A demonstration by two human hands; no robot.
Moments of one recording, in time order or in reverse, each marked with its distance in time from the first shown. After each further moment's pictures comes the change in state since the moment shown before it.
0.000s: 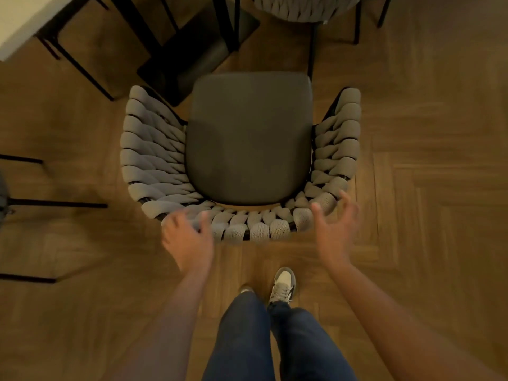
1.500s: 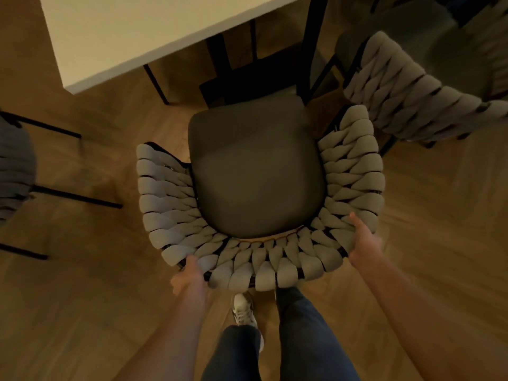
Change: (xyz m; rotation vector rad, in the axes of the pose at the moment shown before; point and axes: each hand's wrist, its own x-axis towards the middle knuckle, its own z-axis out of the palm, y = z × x) left_hand 0.230 0.084 0.012 -0.840 0.023 -1.416; right_hand 0.299 -0.235 0.149 0.416 -0.223 0.677
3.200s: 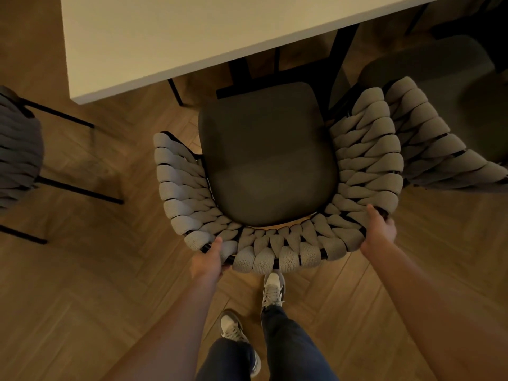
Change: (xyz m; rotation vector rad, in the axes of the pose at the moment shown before) left_hand -0.032 0.064 0.099 0.226 -0.245 0.155; right_hand 0.063 -0.119 0.088 -0.126 0.014 -0.124
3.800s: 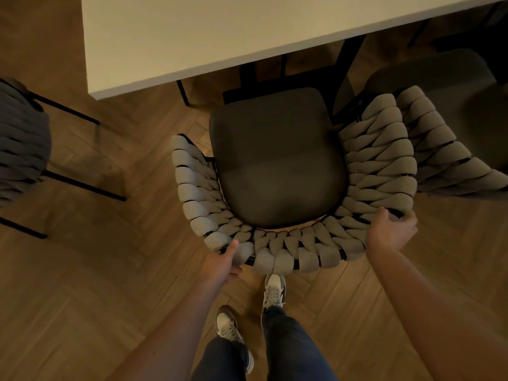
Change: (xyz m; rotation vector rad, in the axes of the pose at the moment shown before) left_hand -0.012 -0.005 -0.025 0.202 -0.253 0.036; right_hand -0.027 0.005 0.005 -0.327 0.227 -0.399
